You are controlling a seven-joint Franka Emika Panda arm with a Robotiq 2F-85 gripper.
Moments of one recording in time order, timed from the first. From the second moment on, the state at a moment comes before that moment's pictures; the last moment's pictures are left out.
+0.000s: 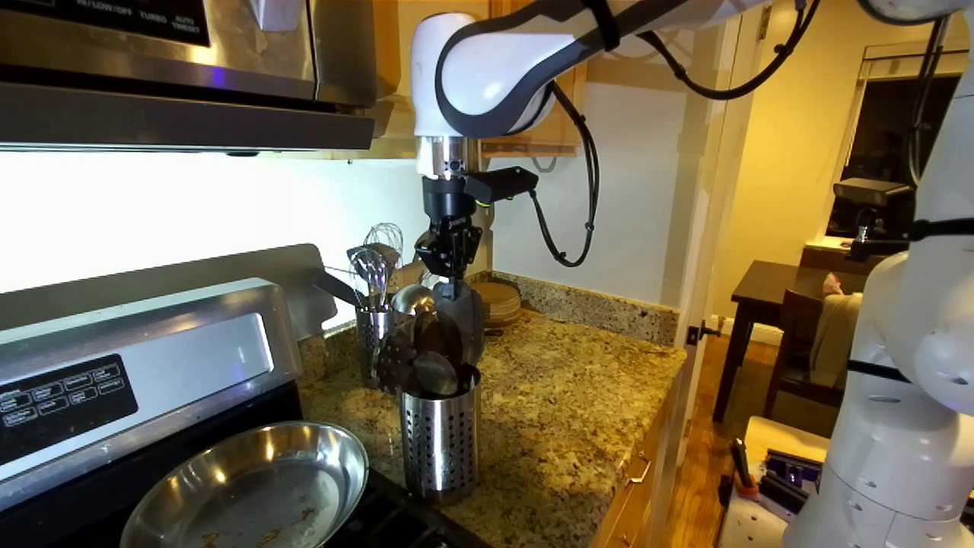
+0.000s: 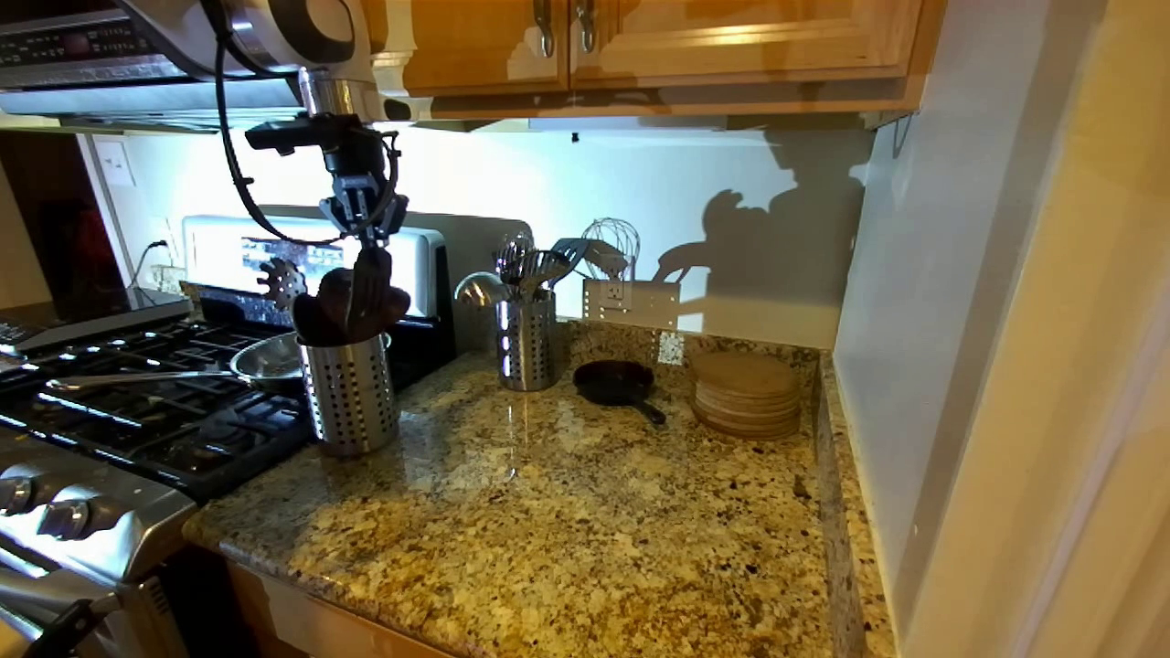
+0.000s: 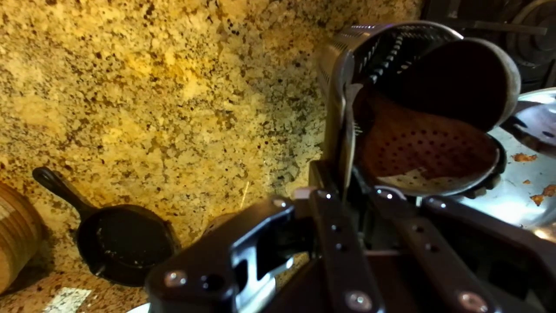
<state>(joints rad) 0.07 -0.04 0.17 -2.07 -0.07 2.07 0.15</state>
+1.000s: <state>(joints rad) 0.12 -0.13 0.18 -2.12 -0.13 2.07 0.15</state>
